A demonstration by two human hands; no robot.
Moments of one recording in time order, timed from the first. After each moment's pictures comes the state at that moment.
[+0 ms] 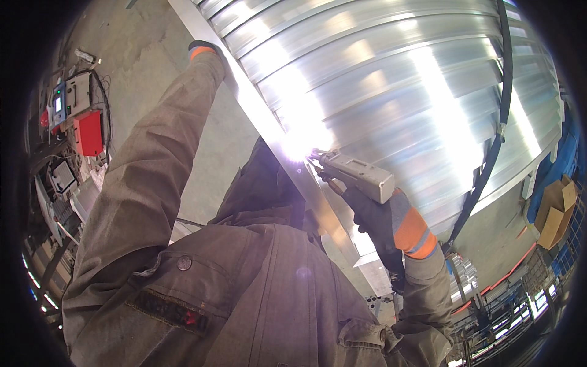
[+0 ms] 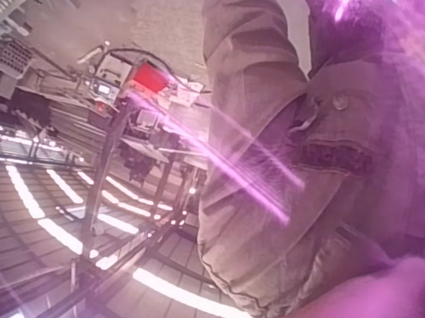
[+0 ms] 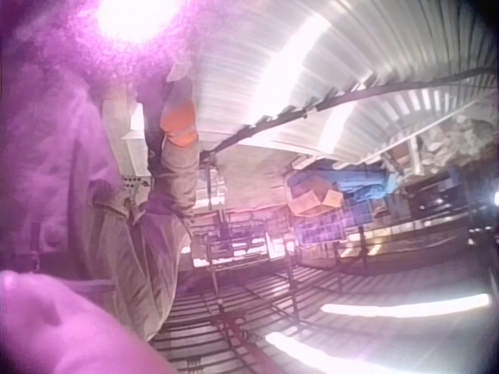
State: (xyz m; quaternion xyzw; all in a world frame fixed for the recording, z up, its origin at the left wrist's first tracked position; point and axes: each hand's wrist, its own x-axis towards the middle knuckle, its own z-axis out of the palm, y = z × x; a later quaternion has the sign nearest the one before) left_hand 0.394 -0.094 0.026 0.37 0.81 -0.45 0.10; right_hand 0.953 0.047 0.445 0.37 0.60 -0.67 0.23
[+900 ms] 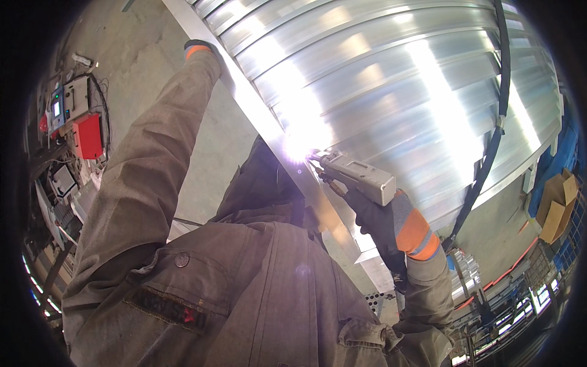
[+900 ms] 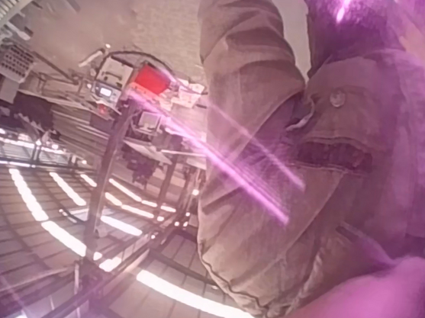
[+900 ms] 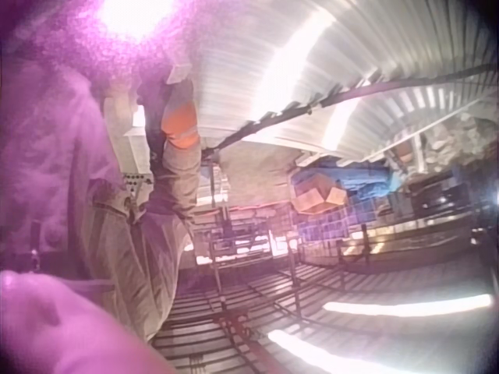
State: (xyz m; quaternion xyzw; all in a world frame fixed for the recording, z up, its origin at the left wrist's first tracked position) left_hand 0.388 -0.093 0.028 0.37 0.80 -0.46 0.12; right_hand 0.968 0.045 0.446 0.24 0.71 -0.63 0.20
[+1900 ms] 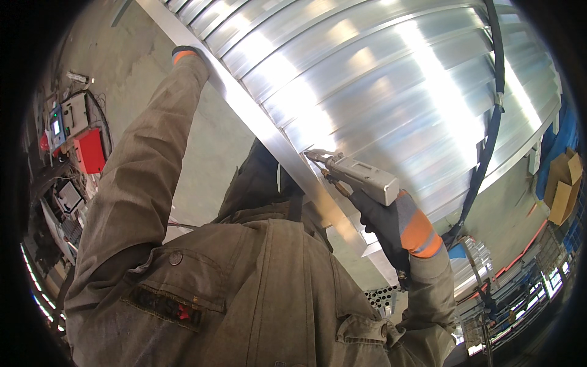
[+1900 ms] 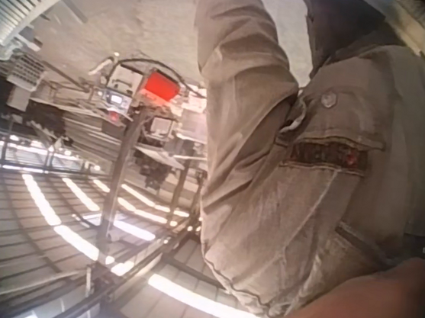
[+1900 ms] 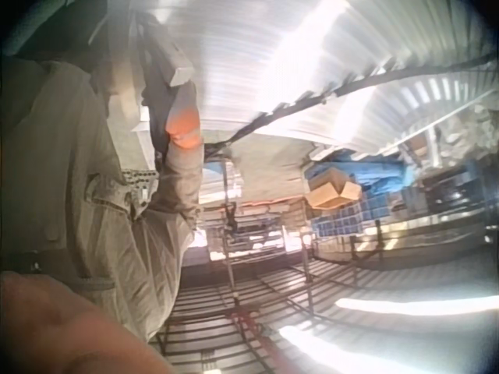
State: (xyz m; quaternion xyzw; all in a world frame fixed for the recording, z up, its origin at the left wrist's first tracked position) left_hand 0.383 -0.095 0.042 0.38 0.78 -0.48 0.10; right_hand 0.999 0.036 0.452 0.30 0.68 -0.63 0.23
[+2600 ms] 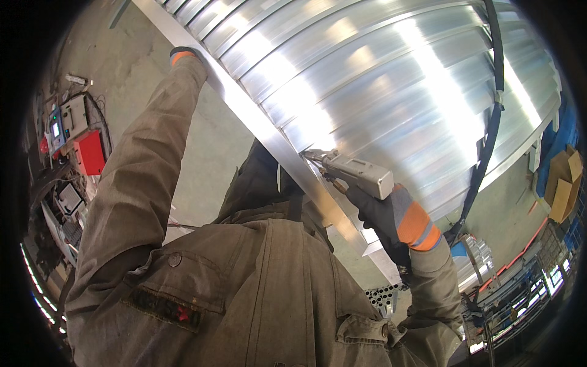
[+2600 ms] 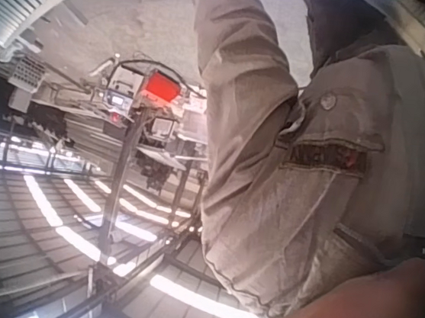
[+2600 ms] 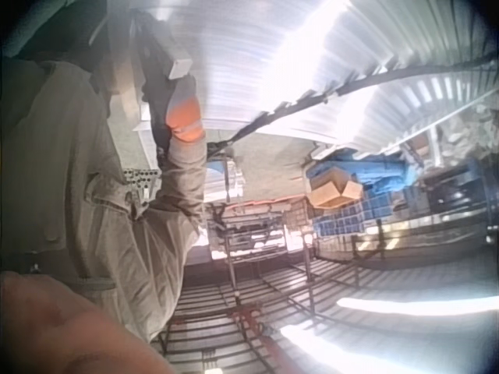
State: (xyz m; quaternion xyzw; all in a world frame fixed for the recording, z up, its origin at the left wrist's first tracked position) left_hand 0.373 -0.093 0.036 0.37 0.78 -0.49 0.11; right_hand 0.983 0.036 0.446 0.40 0.57 -0.68 0.25
